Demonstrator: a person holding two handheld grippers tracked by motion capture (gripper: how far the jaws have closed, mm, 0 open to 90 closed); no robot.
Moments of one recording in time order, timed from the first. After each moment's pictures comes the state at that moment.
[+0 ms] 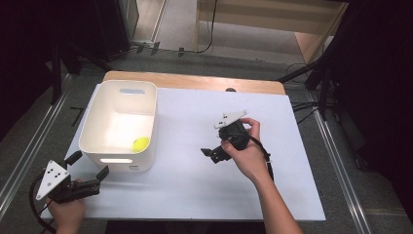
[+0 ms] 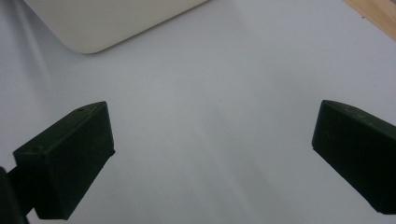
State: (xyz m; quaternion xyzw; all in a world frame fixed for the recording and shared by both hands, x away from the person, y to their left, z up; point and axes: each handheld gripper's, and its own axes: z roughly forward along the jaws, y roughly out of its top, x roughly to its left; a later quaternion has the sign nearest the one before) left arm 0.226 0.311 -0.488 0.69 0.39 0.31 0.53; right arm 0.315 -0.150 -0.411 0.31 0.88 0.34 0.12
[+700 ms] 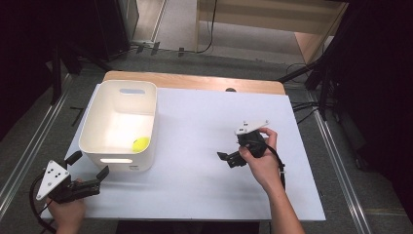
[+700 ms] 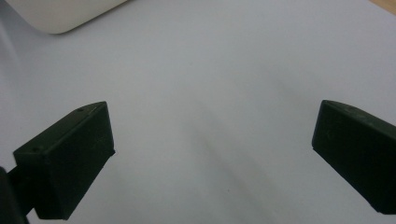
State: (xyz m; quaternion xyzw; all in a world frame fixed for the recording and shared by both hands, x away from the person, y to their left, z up) left arm 0.226 0.311 -0.488 0.69 0.39 0.31 0.53; right arm 0.301 -0.197 -0.437 0.36 0.85 0.36 0.13
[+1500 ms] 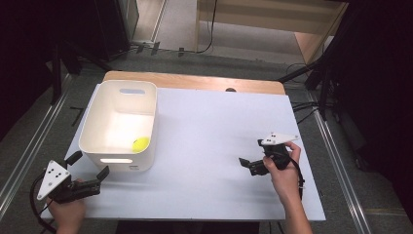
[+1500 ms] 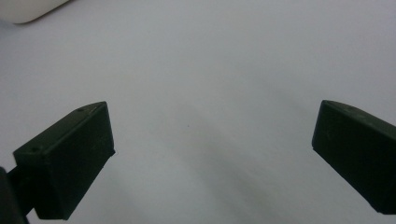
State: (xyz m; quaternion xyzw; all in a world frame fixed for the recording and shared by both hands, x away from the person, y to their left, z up) left arm 0.226 0.310 -0.488 0.69 0.39 0.31 0.52; right arm 0.271 -0.261 -0.461 0.42 0.81 0.39 0.14
